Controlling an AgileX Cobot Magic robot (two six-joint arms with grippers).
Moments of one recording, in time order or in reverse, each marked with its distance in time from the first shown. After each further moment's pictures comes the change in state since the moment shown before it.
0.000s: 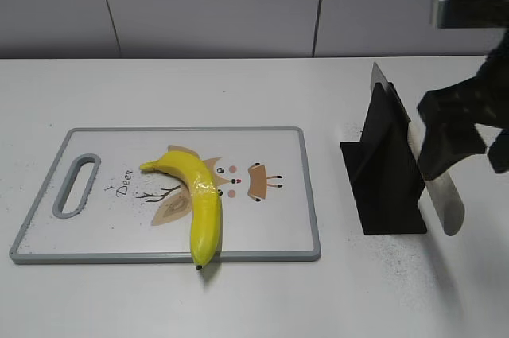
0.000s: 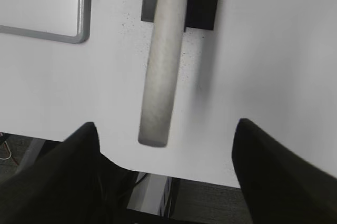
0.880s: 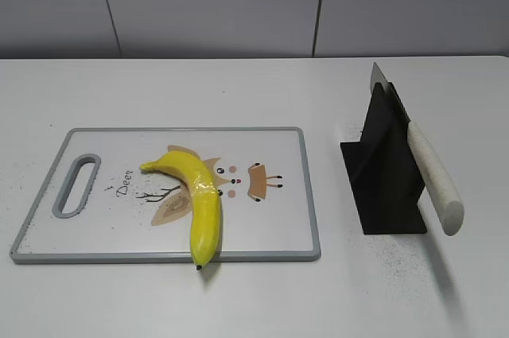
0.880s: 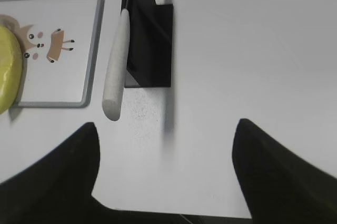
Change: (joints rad) left arm 0.000 0.000 0.000 0.000 0.000 0.000; right arm -0.270 -0.716 0.196 0.049 -0.025 -0.143
